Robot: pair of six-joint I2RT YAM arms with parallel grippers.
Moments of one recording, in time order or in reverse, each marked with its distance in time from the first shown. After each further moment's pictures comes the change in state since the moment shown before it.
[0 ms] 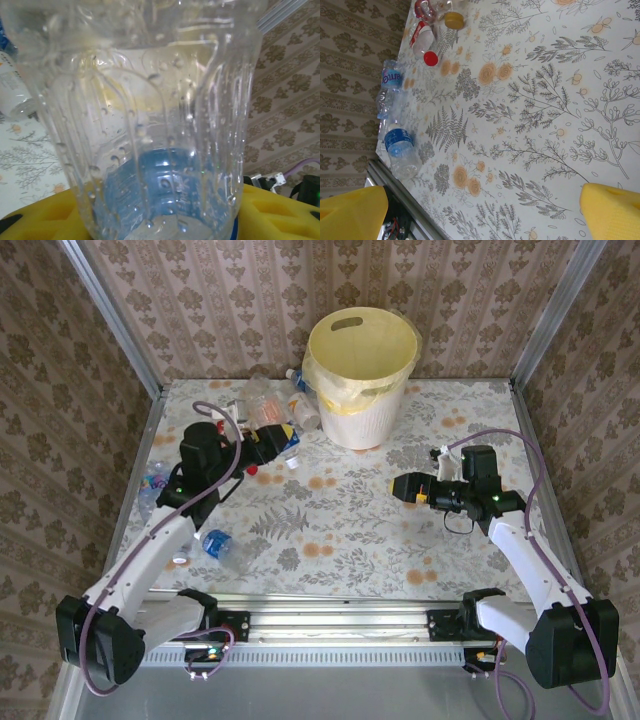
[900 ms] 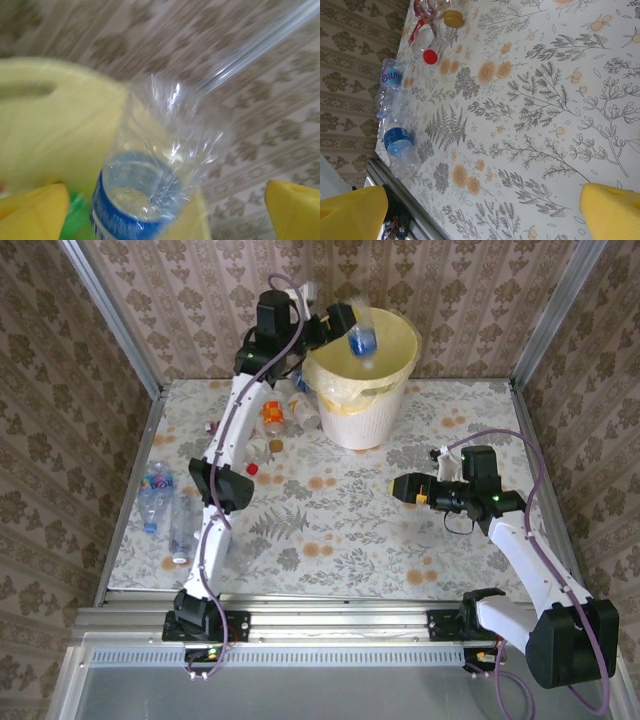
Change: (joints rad) left arm -0.023 1.395 1.986 -0.601 0.150 0.008; right arm 0.000 0.000 0.000 -0.007 0.000 -0.004
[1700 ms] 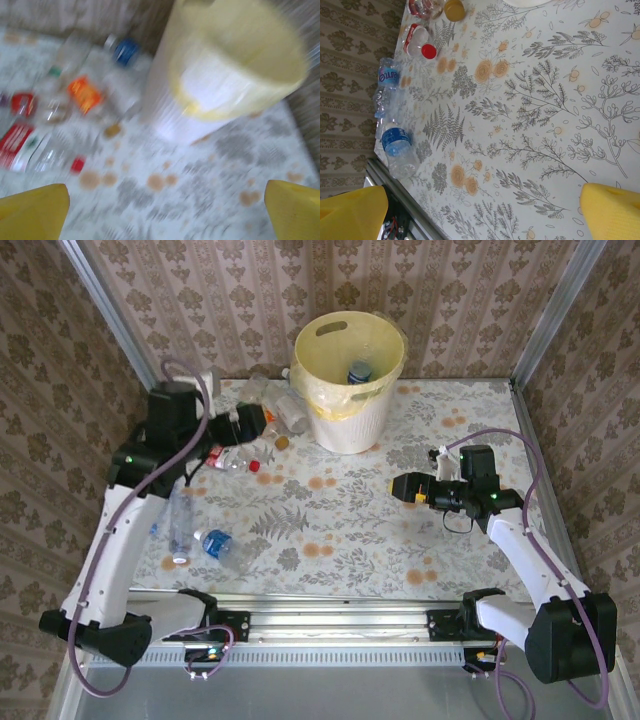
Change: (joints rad) left arm 0.056 -1.329 -1.413 -0.302 -0.492 0.299; right arm 0.000 0.028 0.000 0.011 -0.001 0.000
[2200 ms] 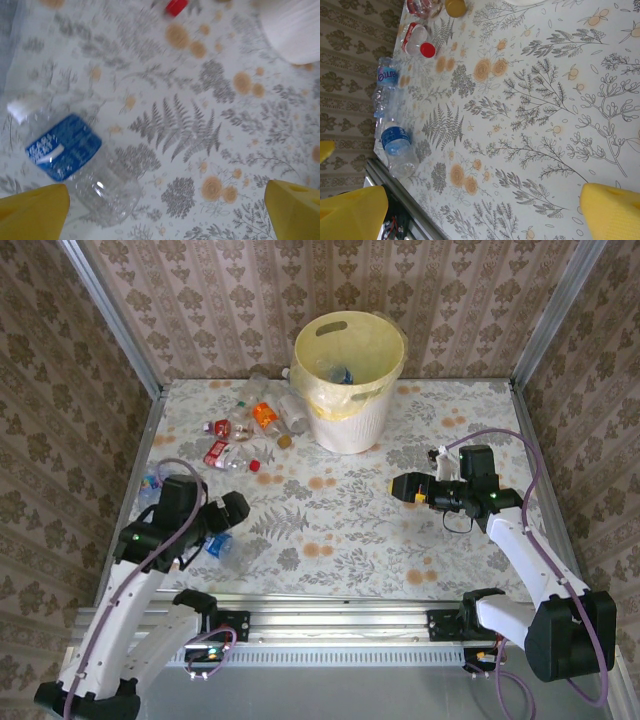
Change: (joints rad) left arm 0.020 -0.425 -0.597 -0.169 -0.060 -0.348; right arm 0.000 0.007 0.000 0.000 0.000 0.000
